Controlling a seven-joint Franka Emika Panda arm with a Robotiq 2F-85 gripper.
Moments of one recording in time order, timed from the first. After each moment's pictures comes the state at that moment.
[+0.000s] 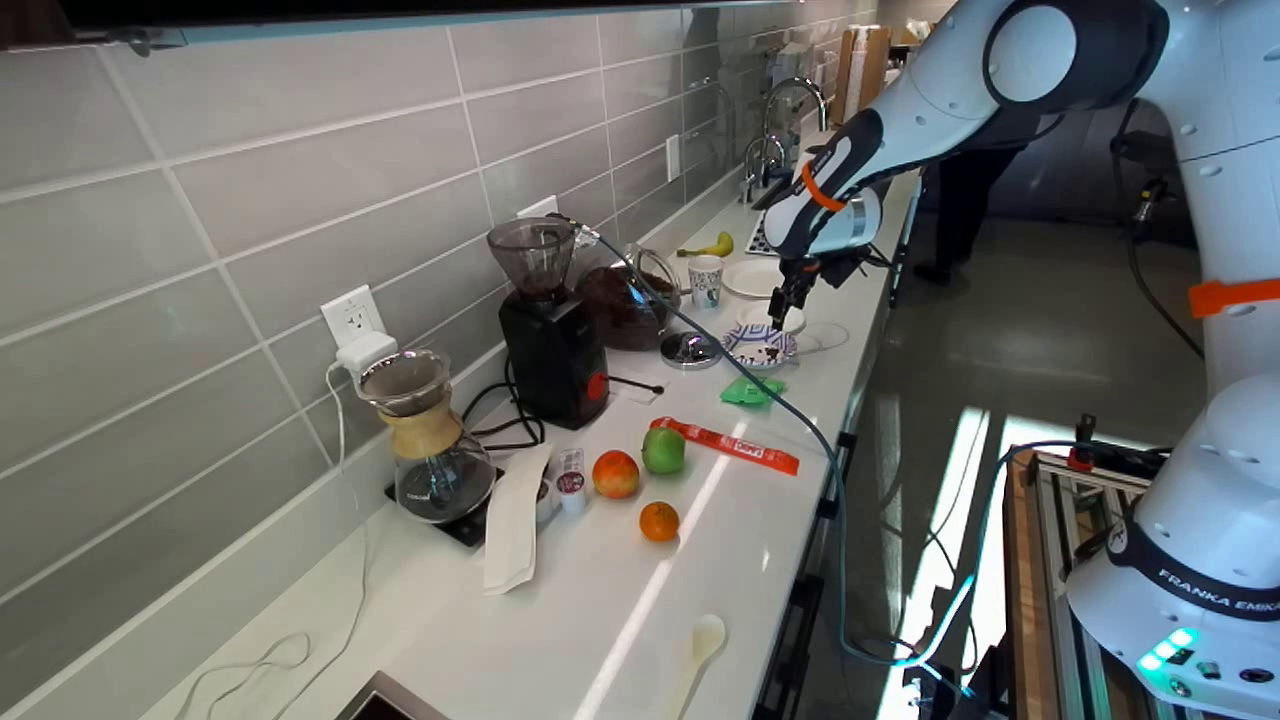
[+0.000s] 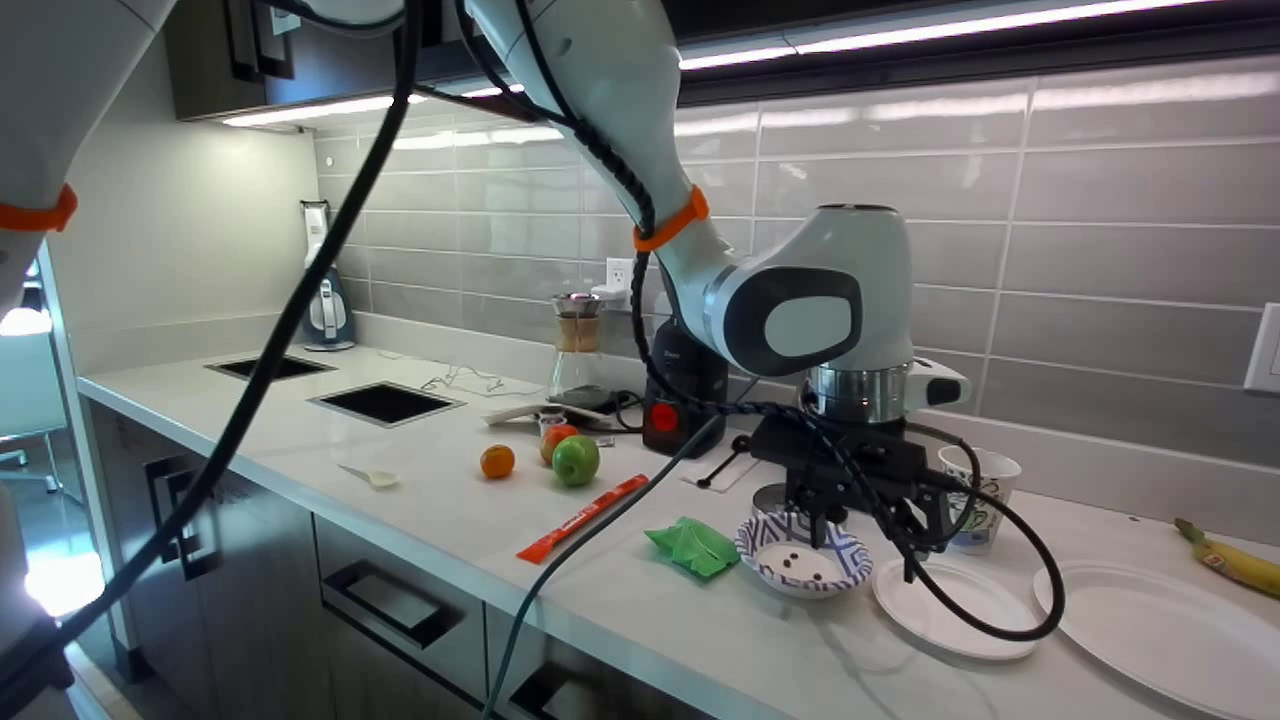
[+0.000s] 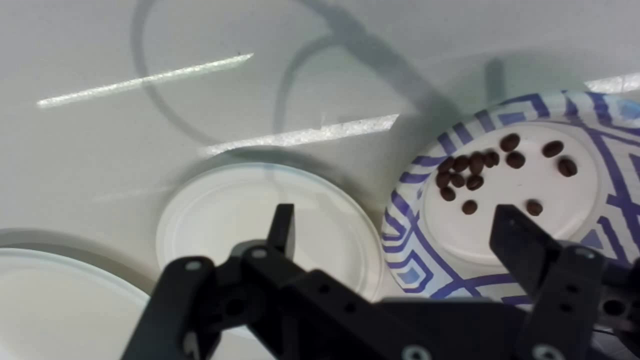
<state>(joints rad) -0.47 0.53 -0.20 -1.95 0.18 2.64 -0.62</state>
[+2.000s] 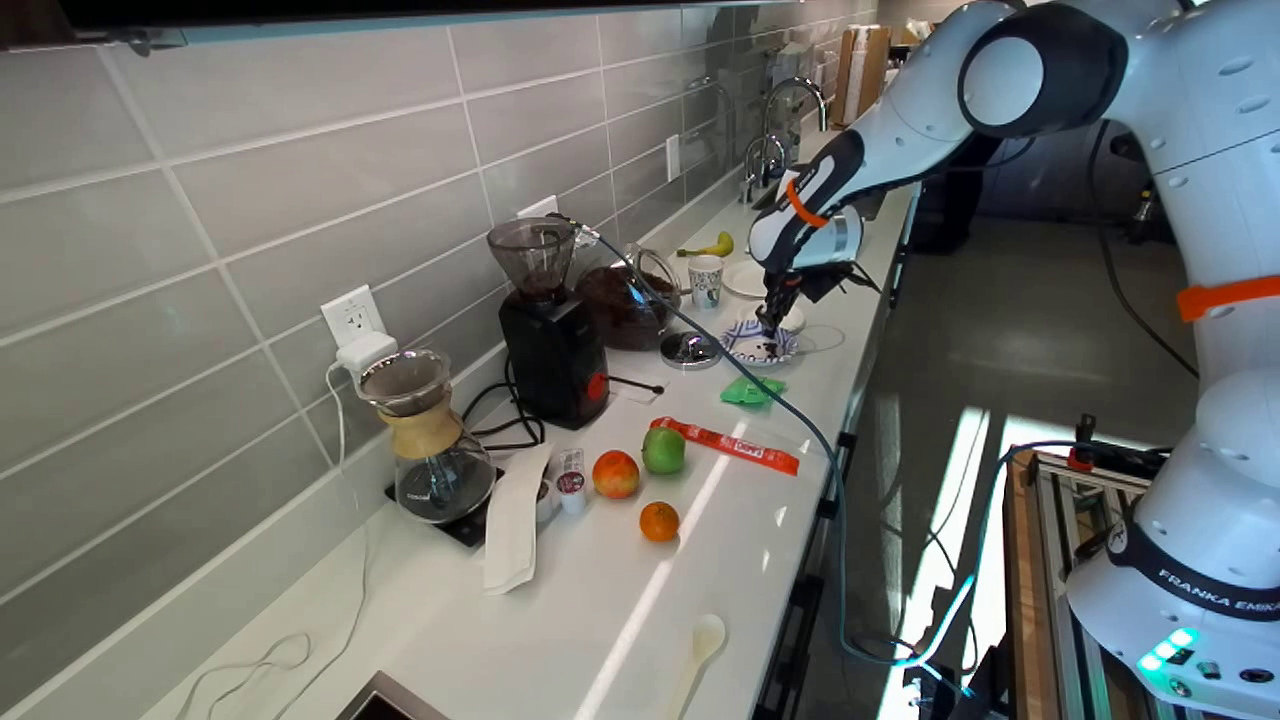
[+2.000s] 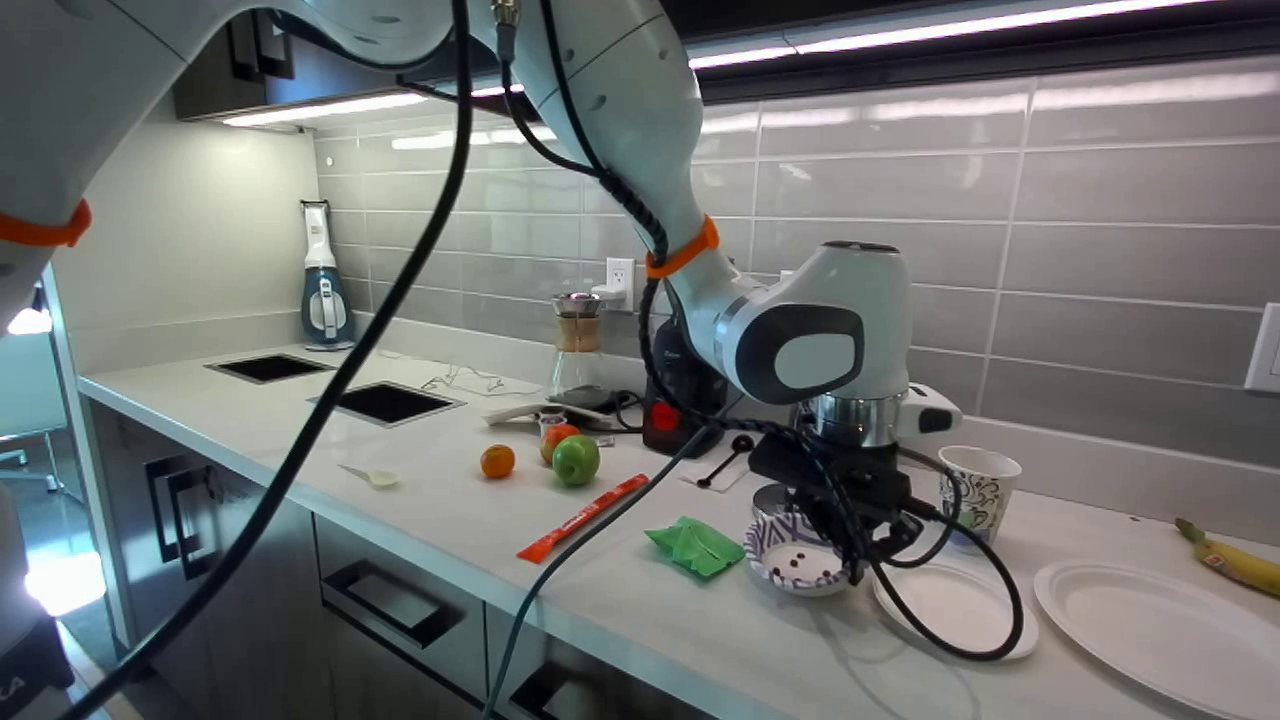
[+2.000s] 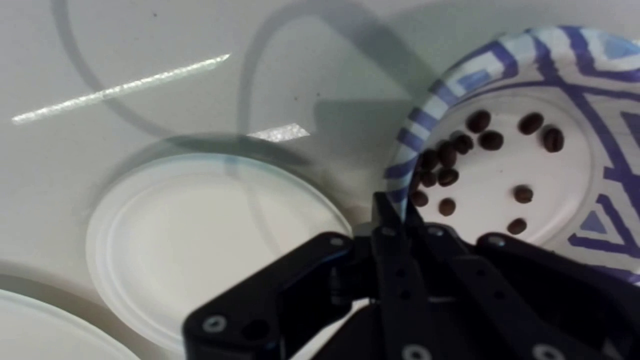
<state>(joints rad) -0.53 0.63 -0.11 -1.86 0.18 2.64 -0.54</state>
